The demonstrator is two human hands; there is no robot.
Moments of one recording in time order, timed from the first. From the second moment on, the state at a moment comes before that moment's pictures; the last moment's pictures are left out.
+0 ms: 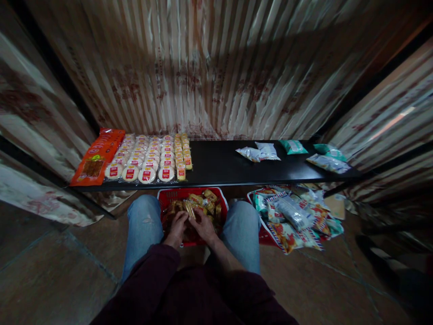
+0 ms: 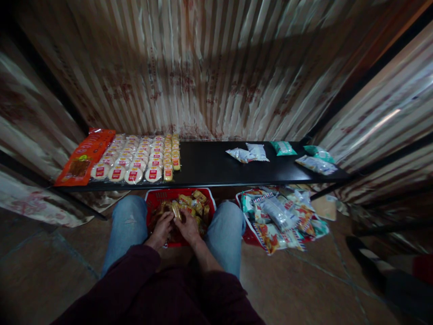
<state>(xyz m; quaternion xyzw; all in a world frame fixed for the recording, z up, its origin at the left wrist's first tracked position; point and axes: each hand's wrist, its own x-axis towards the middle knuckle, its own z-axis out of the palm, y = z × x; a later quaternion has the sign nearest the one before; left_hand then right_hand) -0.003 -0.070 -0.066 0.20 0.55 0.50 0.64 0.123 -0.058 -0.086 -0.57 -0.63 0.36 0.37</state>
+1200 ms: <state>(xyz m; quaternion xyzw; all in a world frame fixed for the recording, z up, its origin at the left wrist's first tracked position) 0.010 -0.046 -0.011 0.49 0.52 0.53 0.45 0.129 -0.037 -0.049 -0.60 -0.61 0.21 0.47</state>
